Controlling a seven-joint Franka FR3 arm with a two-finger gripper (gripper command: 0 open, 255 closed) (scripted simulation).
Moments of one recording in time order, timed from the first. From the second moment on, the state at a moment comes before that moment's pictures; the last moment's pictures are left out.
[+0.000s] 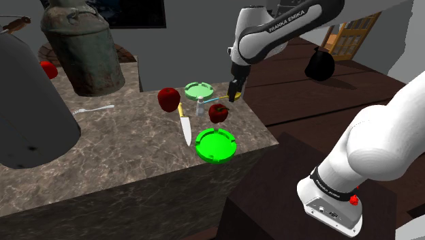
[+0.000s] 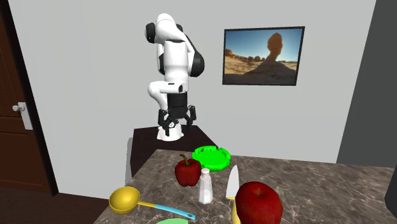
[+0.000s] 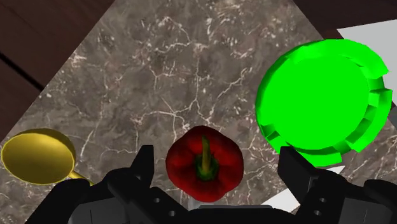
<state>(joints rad) 0.06 -0.18 -0.13 -2.43 -0.04 2.28 -0.31</state>
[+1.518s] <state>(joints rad) 0.07 0.06 -0.13 -2.40 0.03 2.49 -0.37</state>
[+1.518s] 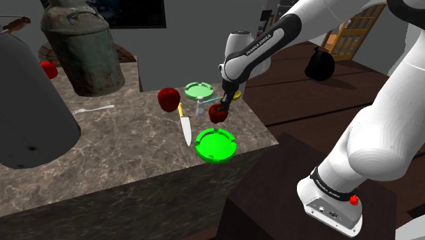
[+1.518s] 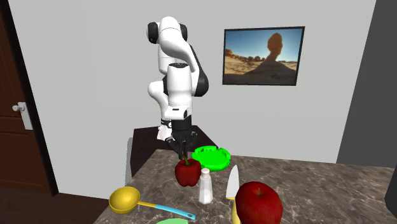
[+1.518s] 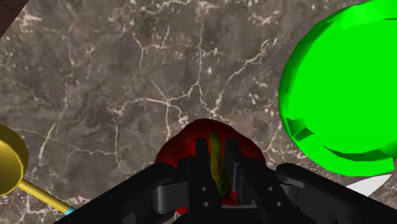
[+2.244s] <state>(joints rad) 0.07 0.00 -0.14 -2.39 0.02 2.42 -0.36</state>
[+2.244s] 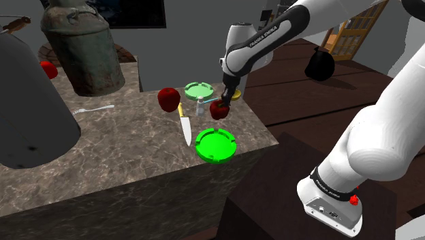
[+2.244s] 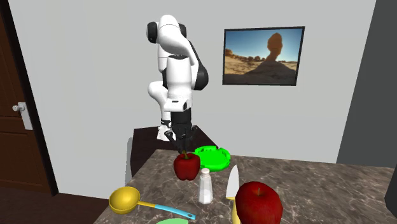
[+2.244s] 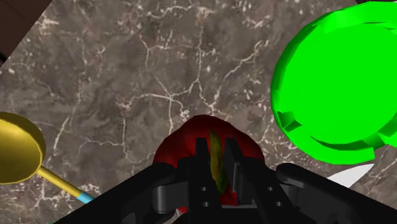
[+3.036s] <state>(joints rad) 0.07 -0.10 -0.13 -2.33 0.00 2.25 -0.34</state>
